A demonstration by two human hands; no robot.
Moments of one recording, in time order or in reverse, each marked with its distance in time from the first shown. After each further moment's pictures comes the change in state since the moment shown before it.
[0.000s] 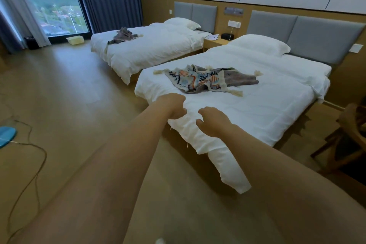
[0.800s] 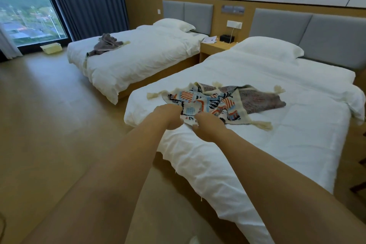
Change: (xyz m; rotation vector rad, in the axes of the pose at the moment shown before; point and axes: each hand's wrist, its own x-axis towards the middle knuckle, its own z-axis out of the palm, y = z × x) left_hand 0.415 -0.189 -0.013 0.015 -0.055 0.049; right_hand 0.452 0.023 0.014 0.086 -0.048 0.066
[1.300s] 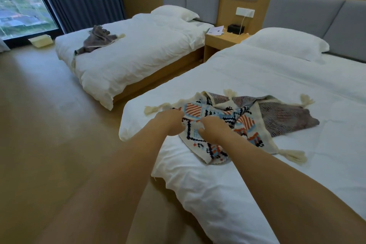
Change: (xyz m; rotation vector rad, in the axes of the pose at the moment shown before) left_hand 0.253 -0.088 -0.016 -0.098 -0.080 0.043; right_hand 0.276 0.053 -0.003 0.015 -0.146 0.059
